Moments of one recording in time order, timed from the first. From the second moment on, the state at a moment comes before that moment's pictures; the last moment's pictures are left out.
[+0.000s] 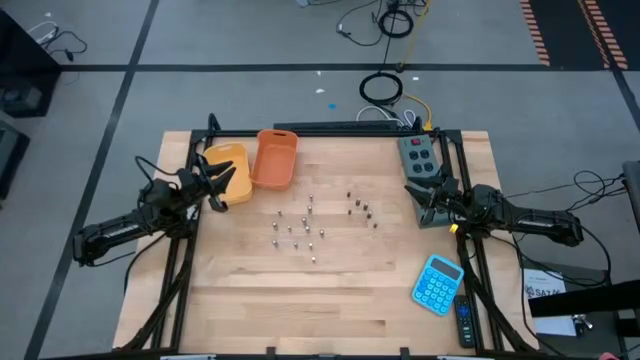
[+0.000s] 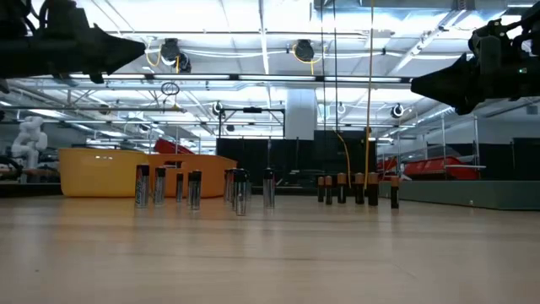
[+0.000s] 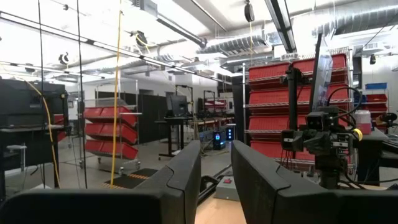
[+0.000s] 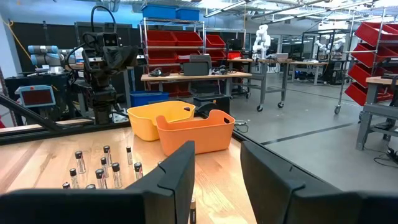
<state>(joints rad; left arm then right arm) 0.37 0.00 0.00 0.35 -0.07 0.09 -0.13 0.01 0.01 0.09 0.28 0.02</state>
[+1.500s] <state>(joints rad) 0.37 0.01 0.00 0.28 -0.27 0.09 -0.13 0.01 0.01 0.14 0.31 0.09</state>
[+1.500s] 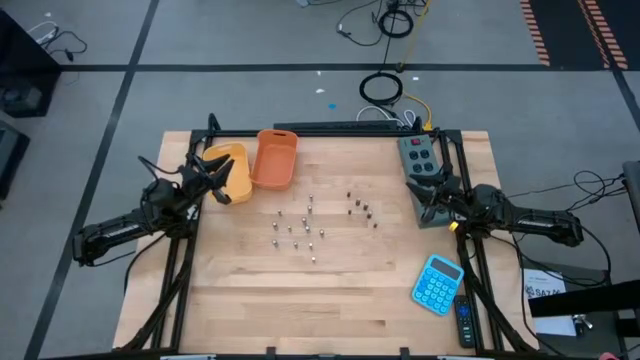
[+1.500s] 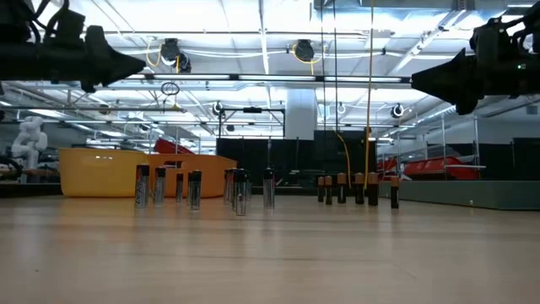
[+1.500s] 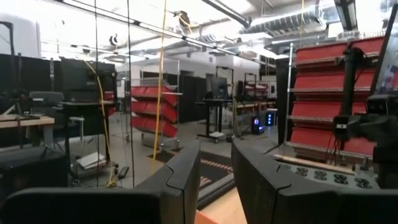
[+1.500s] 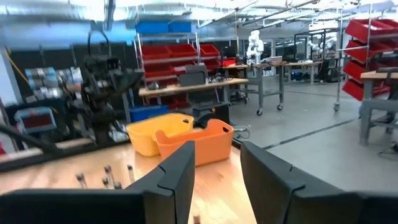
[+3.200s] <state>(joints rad) -0.15 0.71 0.41 -0.23 -0.19 -0.24 0.20 0.87 0.30 0.47 0.70 0.11</state>
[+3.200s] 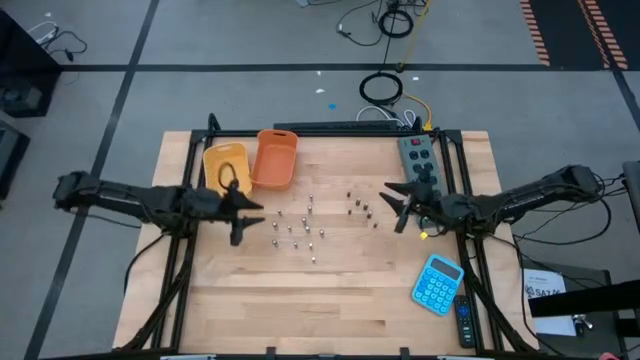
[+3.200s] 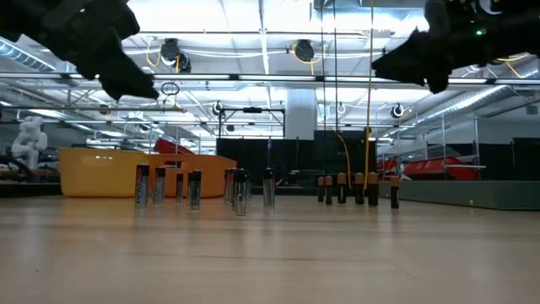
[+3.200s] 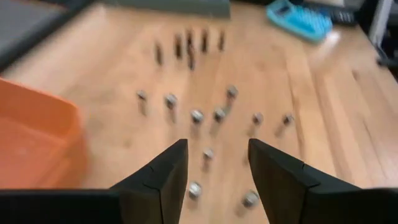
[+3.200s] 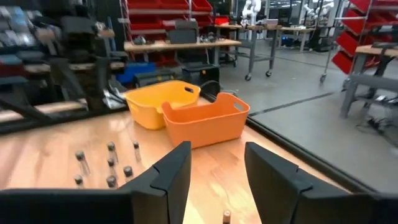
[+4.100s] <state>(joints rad) -0.63 1.18 0.42 -0.06 -0.79 -0.69 0.39 1.28 0.36 0.92 0.90 -0.03</state>
